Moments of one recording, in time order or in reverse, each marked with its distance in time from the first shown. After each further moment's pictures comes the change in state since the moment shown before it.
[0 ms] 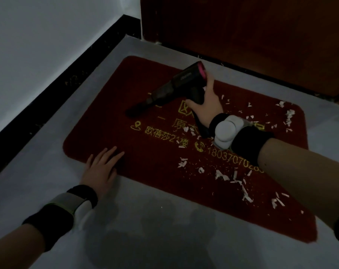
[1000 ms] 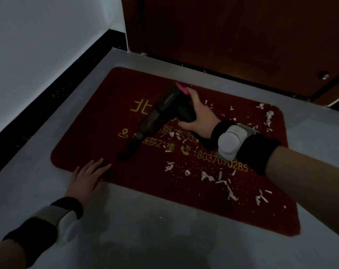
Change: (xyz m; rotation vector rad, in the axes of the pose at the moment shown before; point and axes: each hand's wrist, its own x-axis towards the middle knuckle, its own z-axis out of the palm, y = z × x) left_hand -0.007 -0.001 -0.004 -0.013 -0.060 -0.029; right_hand -0.034 -0.004 -0.049 -0.086 -0.289 -0.089
